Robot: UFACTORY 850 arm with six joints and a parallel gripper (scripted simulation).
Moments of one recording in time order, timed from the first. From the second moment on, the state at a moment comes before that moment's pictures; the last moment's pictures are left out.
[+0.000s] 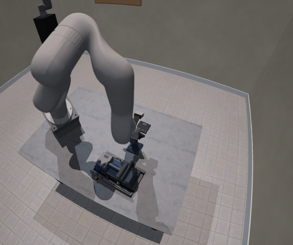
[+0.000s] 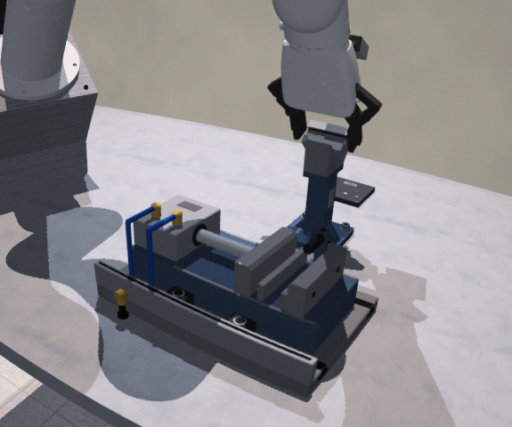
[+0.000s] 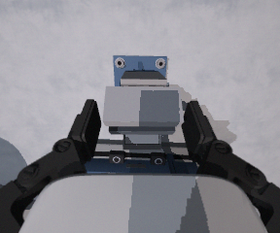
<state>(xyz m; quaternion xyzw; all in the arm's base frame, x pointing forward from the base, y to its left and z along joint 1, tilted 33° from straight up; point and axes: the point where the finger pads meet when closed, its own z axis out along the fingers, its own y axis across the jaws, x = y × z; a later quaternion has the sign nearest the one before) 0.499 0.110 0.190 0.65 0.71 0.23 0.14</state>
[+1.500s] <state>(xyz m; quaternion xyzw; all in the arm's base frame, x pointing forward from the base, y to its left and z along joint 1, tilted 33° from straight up) 0.499 0.107 0.189 0.61 0.72 0.33 0.03</state>
